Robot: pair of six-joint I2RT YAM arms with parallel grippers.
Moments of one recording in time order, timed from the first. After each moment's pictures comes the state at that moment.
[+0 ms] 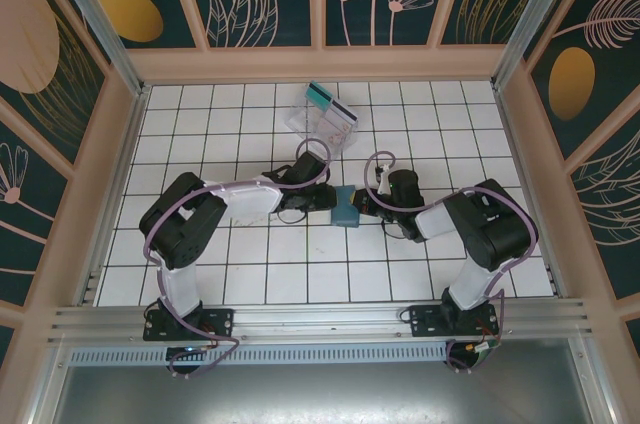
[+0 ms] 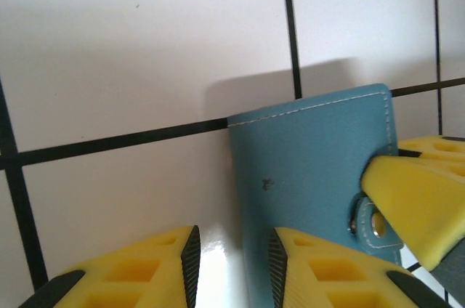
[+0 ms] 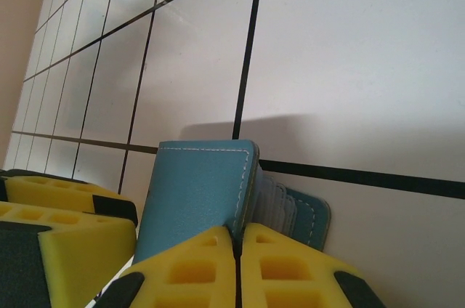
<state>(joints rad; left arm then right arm) -0.77 1.88 1.08 -0.15 0.13 -0.77 0.46 1.72 0.45 0.64 -0.38 0.67</state>
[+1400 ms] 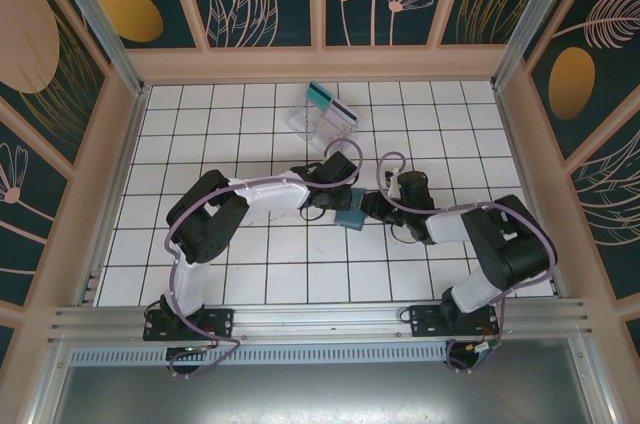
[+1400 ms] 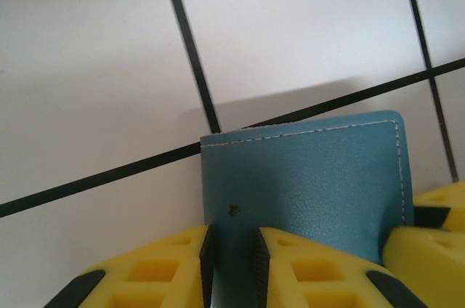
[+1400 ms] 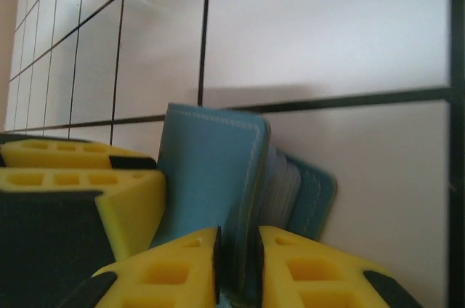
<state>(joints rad) -0.88 2.03 1.32 -0.33 -0.03 -0.66 0.40 1.54 0.41 0.42 -0.42 0.70</state>
